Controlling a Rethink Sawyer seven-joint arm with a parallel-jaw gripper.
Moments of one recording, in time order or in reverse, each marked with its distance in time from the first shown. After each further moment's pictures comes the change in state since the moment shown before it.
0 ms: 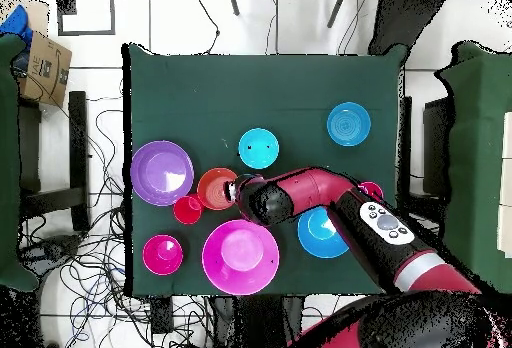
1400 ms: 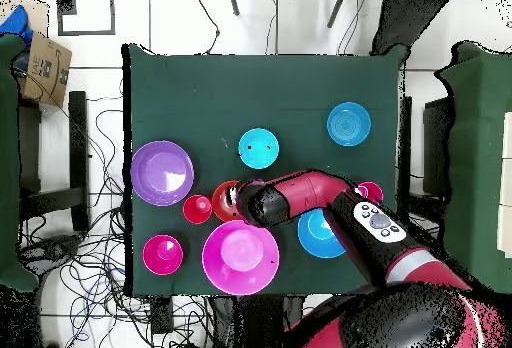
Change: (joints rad) arm 0.045 0.012 -0.064 -0.017 0.000 -0.002 0.000
